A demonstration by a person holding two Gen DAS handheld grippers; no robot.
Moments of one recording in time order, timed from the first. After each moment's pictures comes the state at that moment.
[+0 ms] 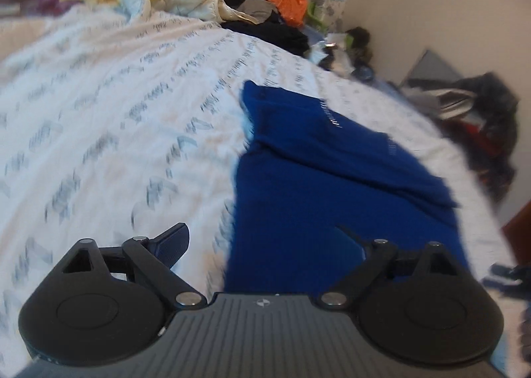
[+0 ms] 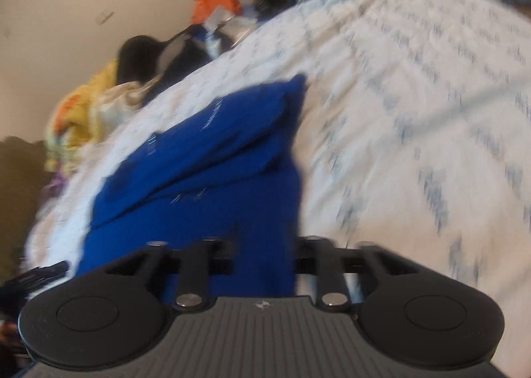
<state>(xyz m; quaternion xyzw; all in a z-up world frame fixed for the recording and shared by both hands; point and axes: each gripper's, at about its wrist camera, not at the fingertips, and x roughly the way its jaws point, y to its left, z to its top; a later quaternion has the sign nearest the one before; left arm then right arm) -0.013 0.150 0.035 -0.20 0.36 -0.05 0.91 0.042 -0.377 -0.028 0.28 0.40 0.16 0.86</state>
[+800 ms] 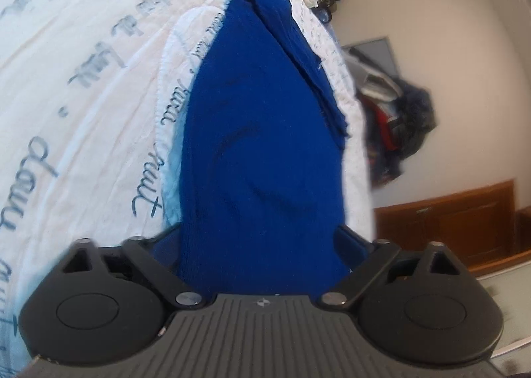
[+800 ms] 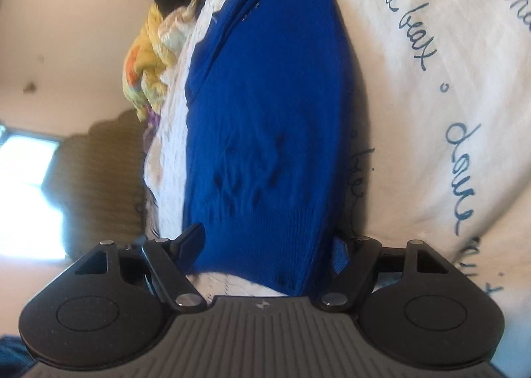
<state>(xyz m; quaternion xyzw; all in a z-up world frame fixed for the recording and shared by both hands) -0.096 0.164 -0.015 -0.40 0.47 -0.20 0.76 -0.082 -0.351 -0.073 0.43 0.49 0.27 0.71</state>
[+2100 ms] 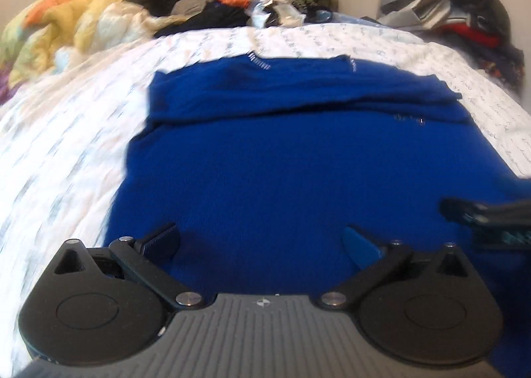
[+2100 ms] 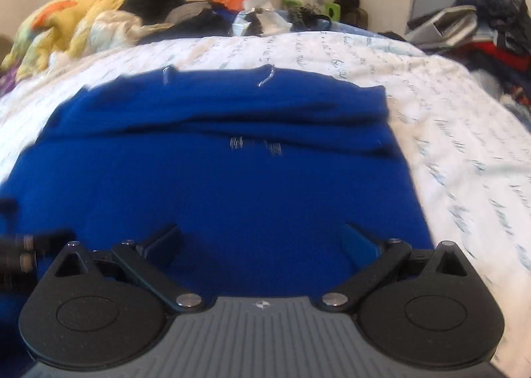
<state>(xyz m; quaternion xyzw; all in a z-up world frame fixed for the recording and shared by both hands) 0.038 -0.010 -0.022 0.02 0.37 -0.04 0.93 0.027 -0.184 -0.037 0.01 0.34 0.05 0.94</state>
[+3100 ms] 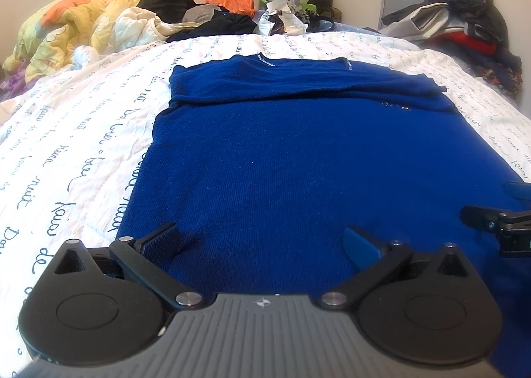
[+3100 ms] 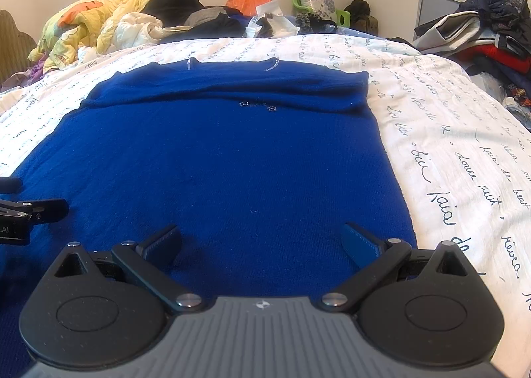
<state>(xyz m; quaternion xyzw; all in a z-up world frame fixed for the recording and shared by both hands) -0.017 -0.002 -0.013 0.02 0.34 -0.04 0.94 -0.032 -0.202 -0.043 0.01 0.32 0.07 0.94</state>
